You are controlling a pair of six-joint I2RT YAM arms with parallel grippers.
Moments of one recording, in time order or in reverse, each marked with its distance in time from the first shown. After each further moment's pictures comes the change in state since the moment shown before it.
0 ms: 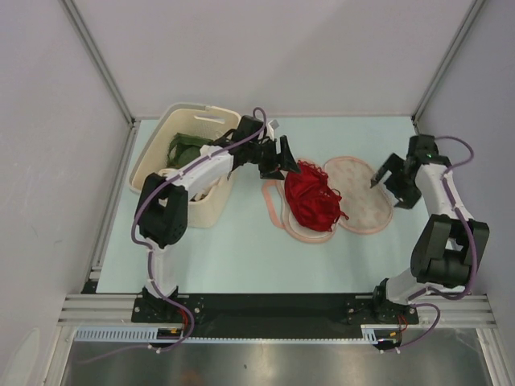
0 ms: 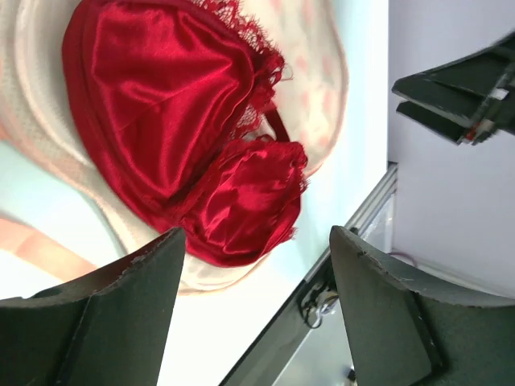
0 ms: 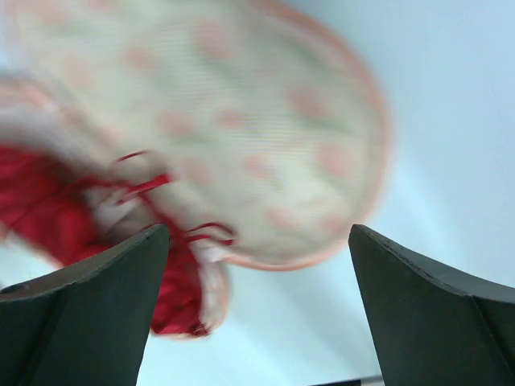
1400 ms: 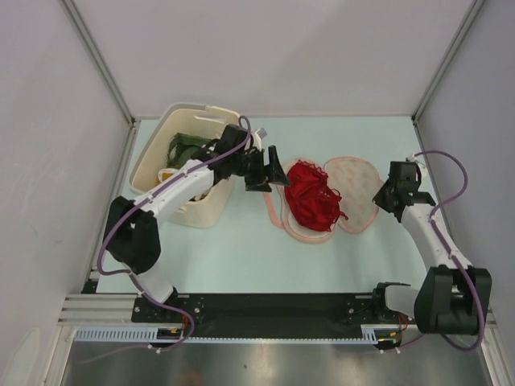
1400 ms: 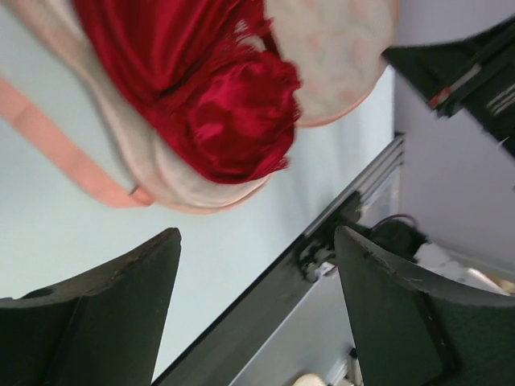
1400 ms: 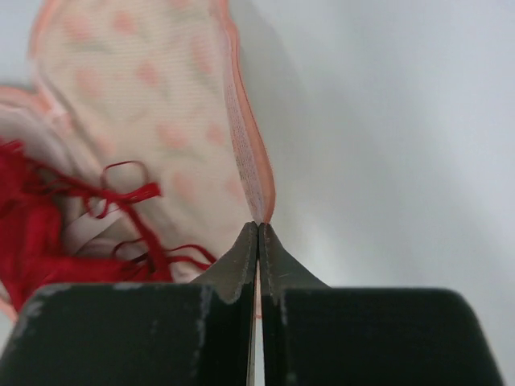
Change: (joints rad) left arm -0.017 -0.317 -0.262 -0.097 -0.062 0.028; right arm 0.080 -0.323 -0.442 0.344 0.256 0.064
